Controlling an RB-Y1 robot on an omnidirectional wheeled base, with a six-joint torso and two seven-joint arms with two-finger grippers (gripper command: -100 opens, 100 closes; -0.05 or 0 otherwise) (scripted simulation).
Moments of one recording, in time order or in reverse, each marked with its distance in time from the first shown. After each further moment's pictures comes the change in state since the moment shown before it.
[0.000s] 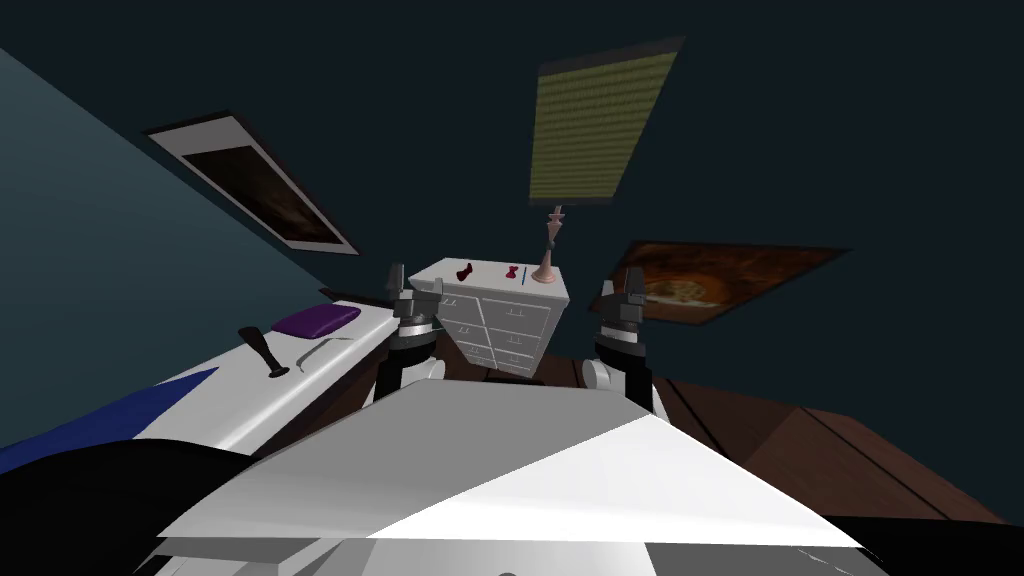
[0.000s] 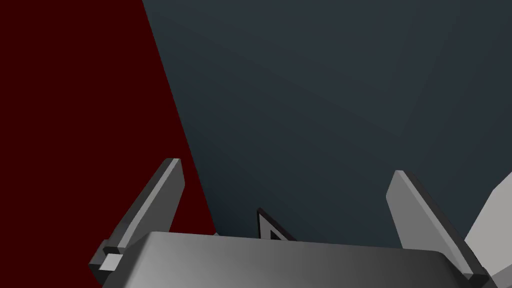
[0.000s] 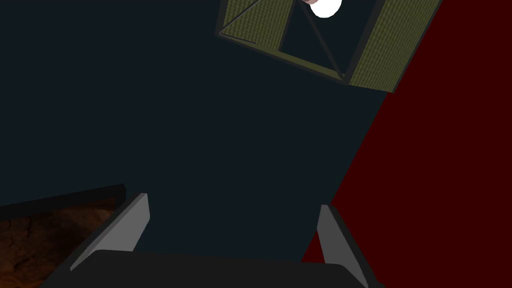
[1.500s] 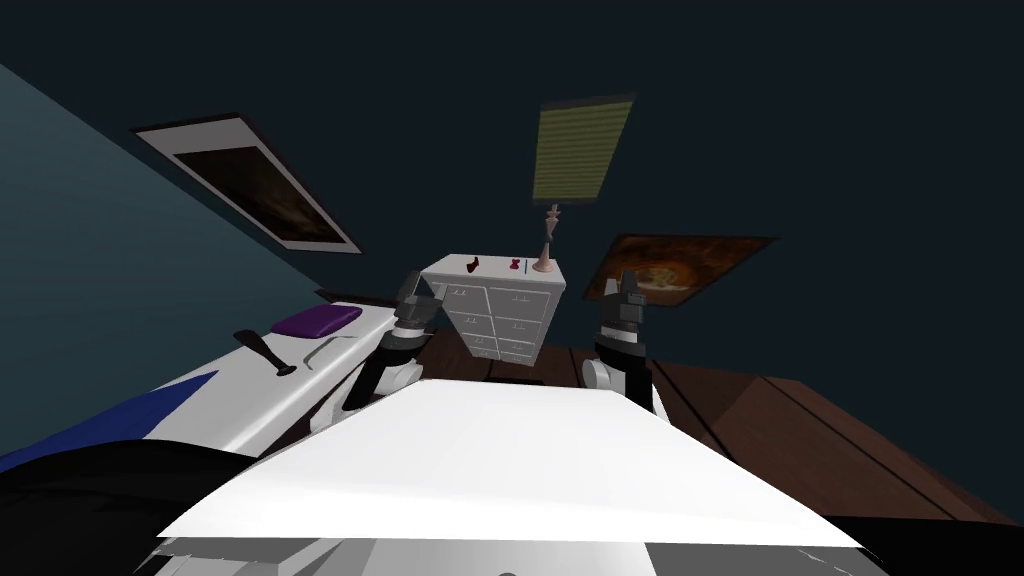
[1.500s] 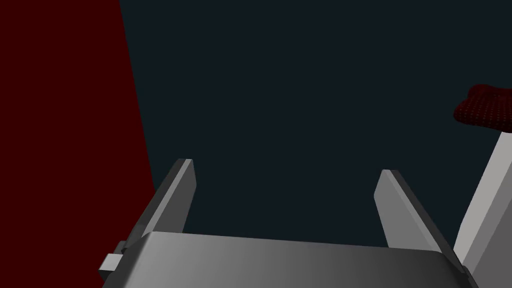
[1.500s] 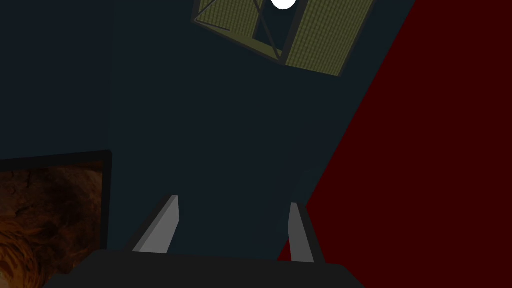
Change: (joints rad) left arm -0.019 0.426 0.057 0.117 0.100 -0.103 0.108; right arm 0.000 0.000 0.000 0.000 0.000 0.000 0.000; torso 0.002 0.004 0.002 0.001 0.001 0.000
